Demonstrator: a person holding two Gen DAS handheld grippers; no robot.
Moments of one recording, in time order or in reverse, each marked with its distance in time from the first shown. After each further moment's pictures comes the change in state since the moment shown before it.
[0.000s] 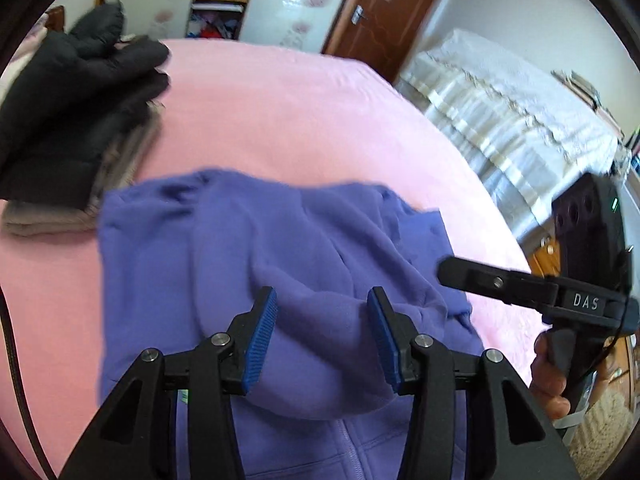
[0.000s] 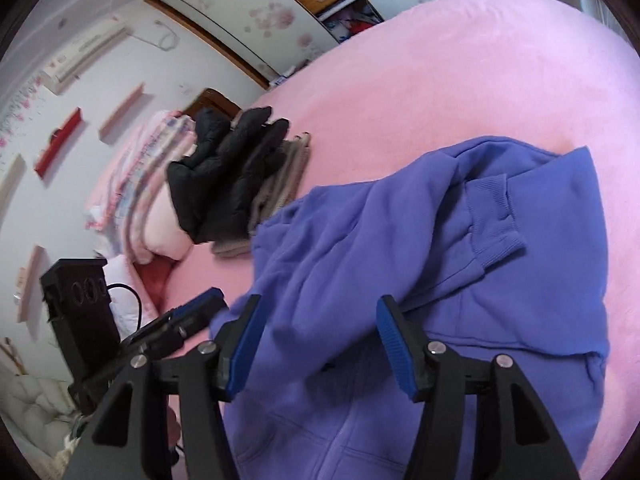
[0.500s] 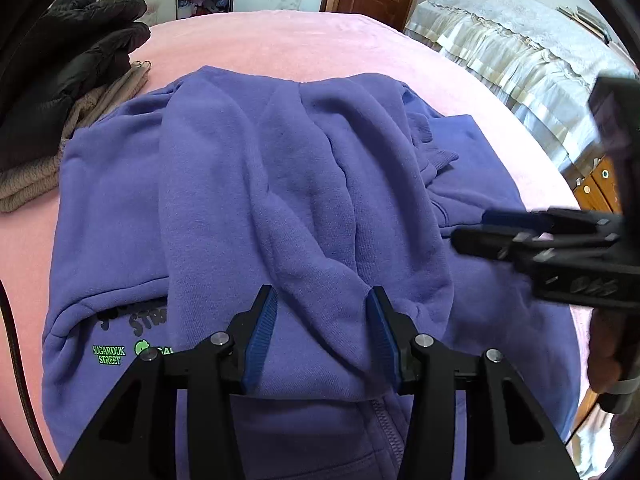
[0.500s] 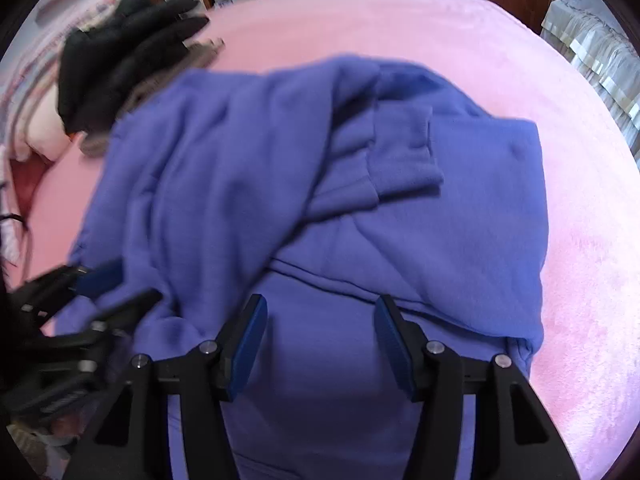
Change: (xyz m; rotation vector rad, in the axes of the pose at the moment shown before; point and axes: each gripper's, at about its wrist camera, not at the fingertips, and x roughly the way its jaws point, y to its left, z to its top) left arm 0.074 -0.011 -0.074 0.098 0.092 0.128; right arm 0.052 -0.023 -0.050 -0.210 0.126 -0.414
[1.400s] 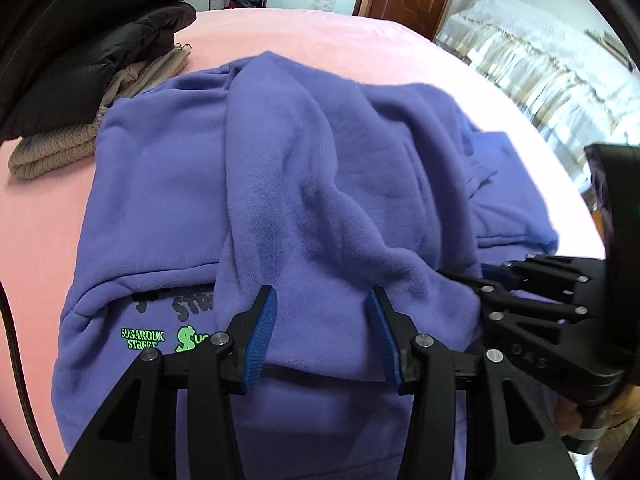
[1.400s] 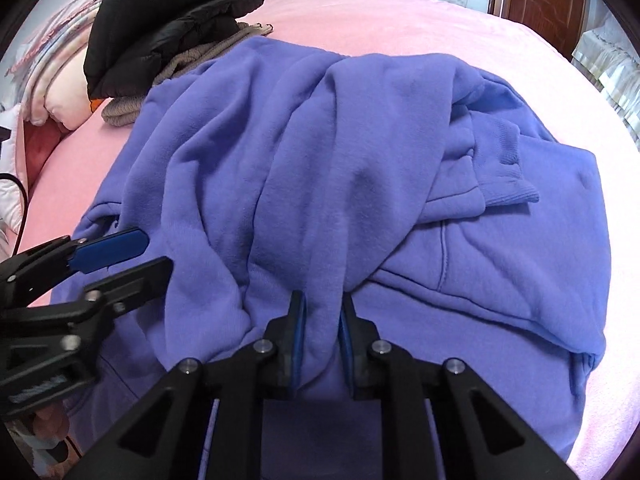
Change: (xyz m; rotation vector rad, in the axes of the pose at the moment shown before) left arm -0.003 0.032 -0.010 -0.080 -0.008 0.060; right arm 0.051 0.057 -0.005 -0.109 0.029 -0.003
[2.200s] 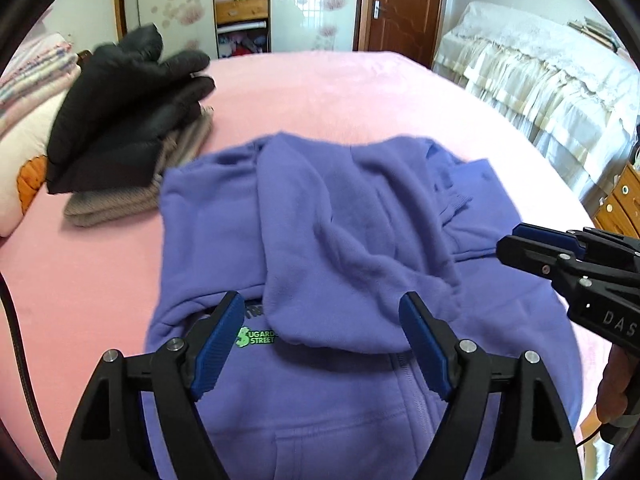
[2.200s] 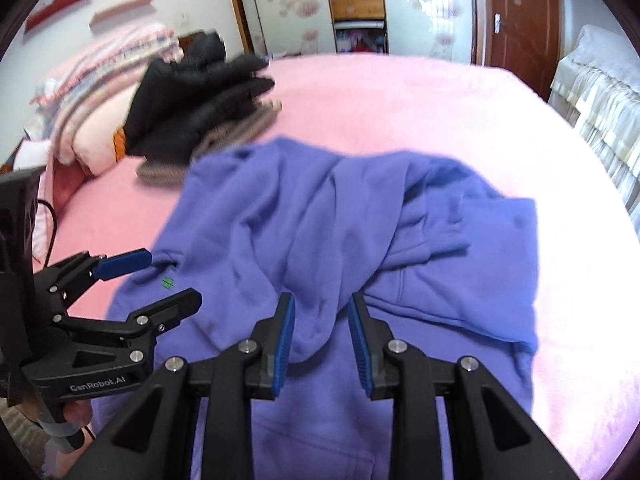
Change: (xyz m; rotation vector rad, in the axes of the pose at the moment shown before) left arm -0.099 -0.024 0.002 0.065 -0.141 0.098; right arm -0.123 0.001 -0.018 0.030 -0.255 0.010
